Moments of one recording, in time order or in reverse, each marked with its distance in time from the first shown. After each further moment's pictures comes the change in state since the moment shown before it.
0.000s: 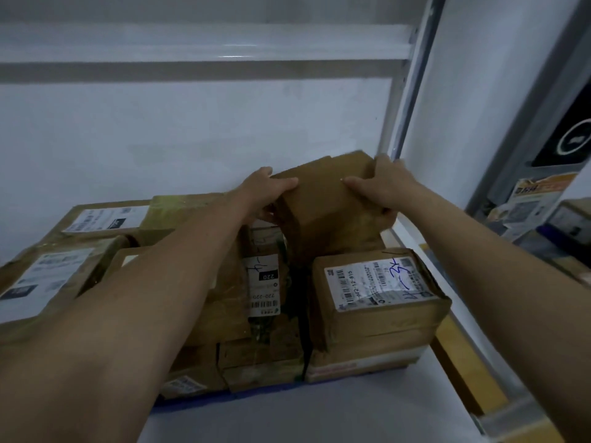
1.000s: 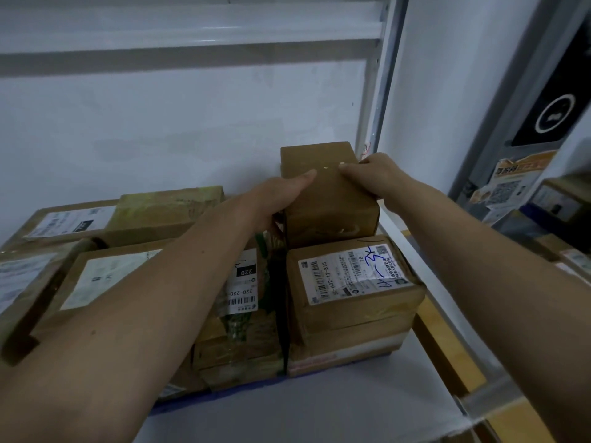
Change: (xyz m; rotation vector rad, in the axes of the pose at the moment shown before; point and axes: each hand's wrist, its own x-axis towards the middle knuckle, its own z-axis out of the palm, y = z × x) left_hand -0.010 0.010 0.059 0.037 -0.192 -0.136; right_hand 0.009 0.032 0.002 0.464 -0.060 0.048
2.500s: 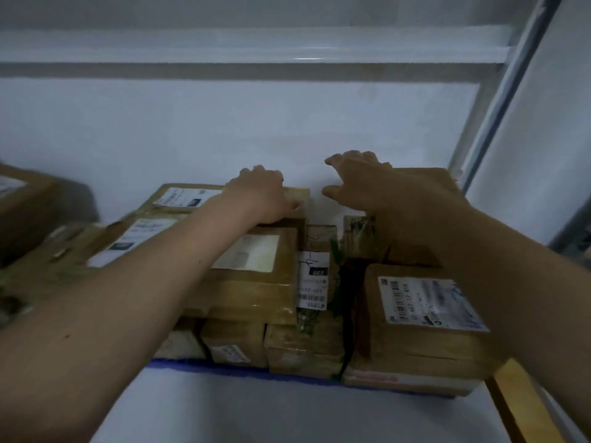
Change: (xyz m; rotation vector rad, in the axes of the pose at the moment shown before) left_hand -0.081 -0.032 -0.105 1.047 0.584 -0.017; right_hand -0.031 -0.106 0.093 -0.844 -0.221 -0.607
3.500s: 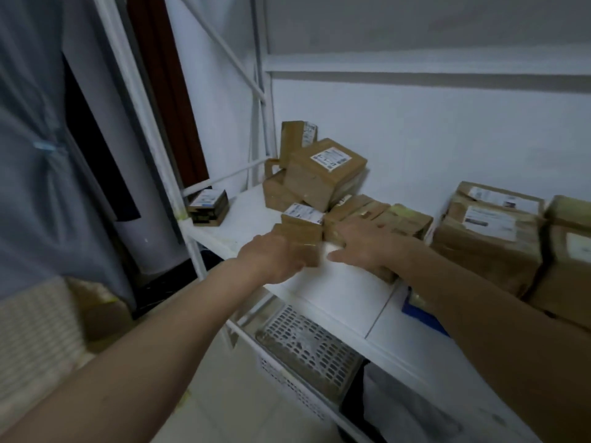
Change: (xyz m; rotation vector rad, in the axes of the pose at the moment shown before) left_hand -0.331 -0.434 0.007 -0.058 -0.109 -0.544; right_hand -0.078 -0.510 0.098 0.010 -0.162 -0.708
